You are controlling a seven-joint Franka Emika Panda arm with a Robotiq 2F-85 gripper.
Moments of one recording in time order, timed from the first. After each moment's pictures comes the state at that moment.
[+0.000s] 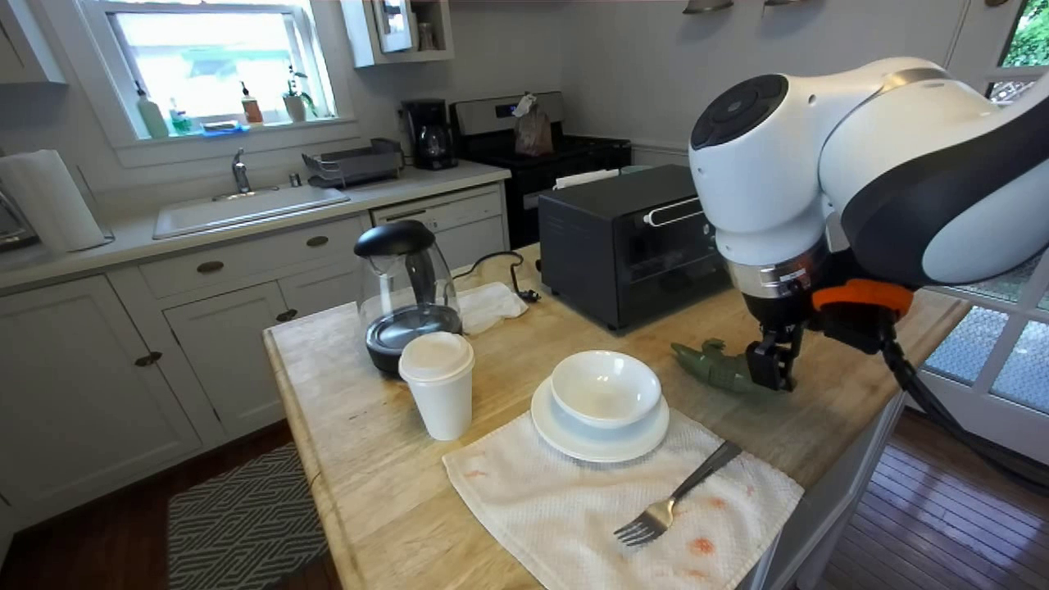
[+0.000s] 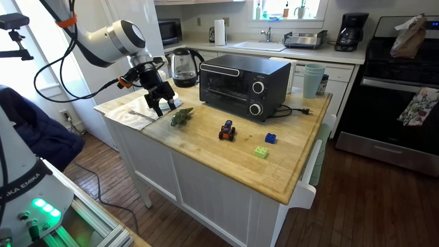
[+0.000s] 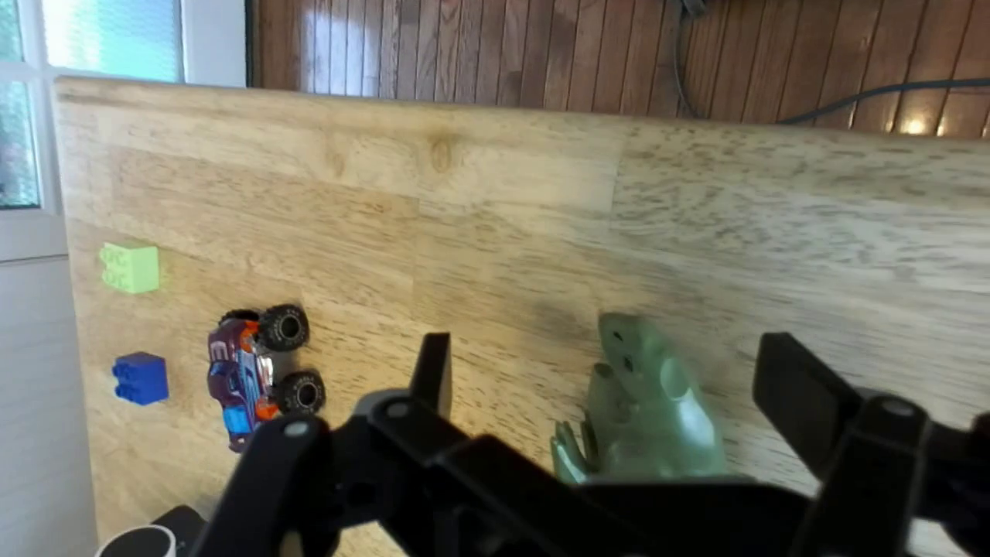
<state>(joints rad) 0.06 0.14 0.06 -2.44 -0.73 2.26 0.68</state>
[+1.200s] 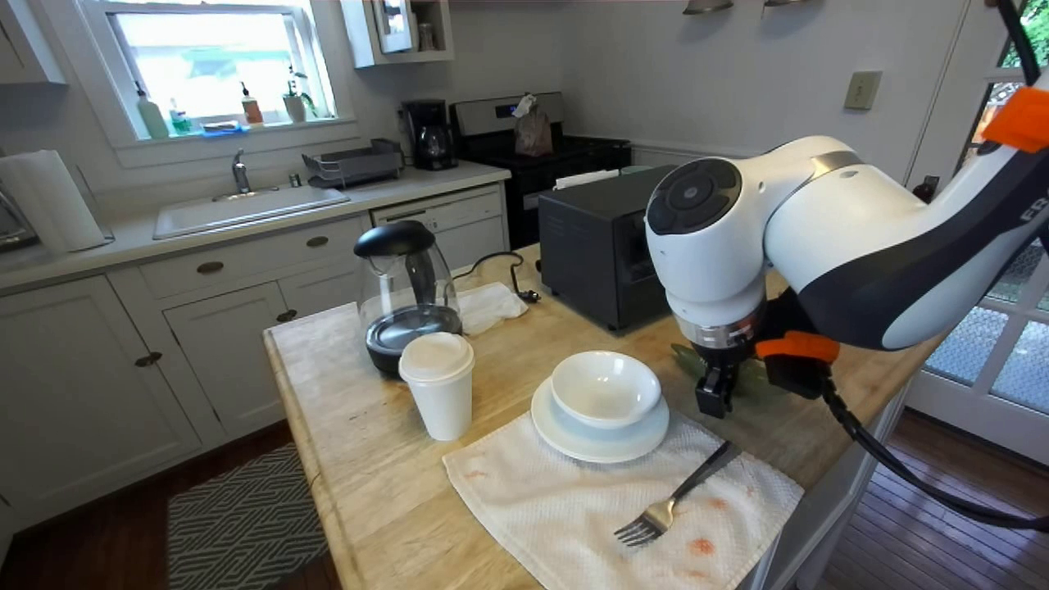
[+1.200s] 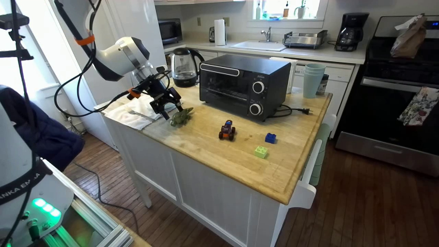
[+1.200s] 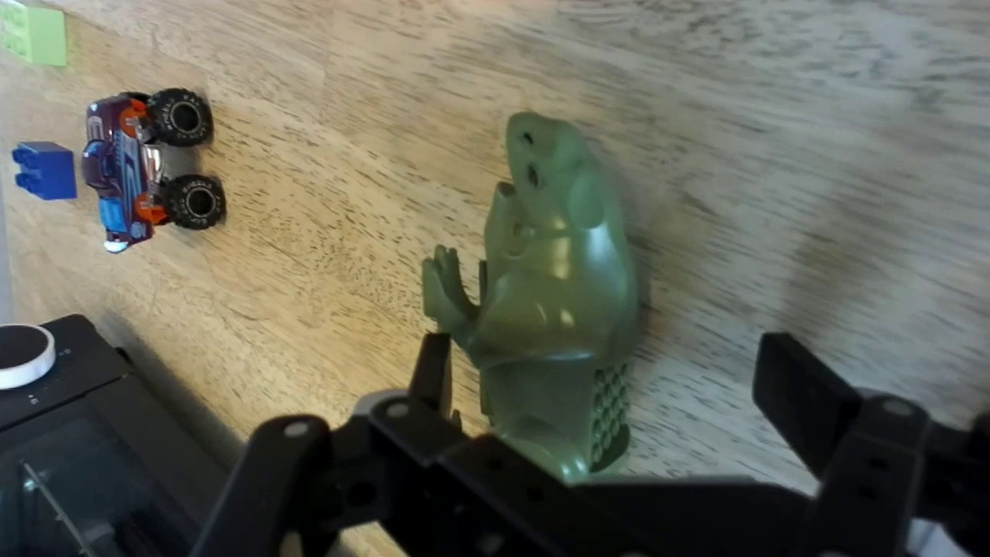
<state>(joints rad) 0.11 0.34 0.05 -2.32 -0.98 2.37 0.76</state>
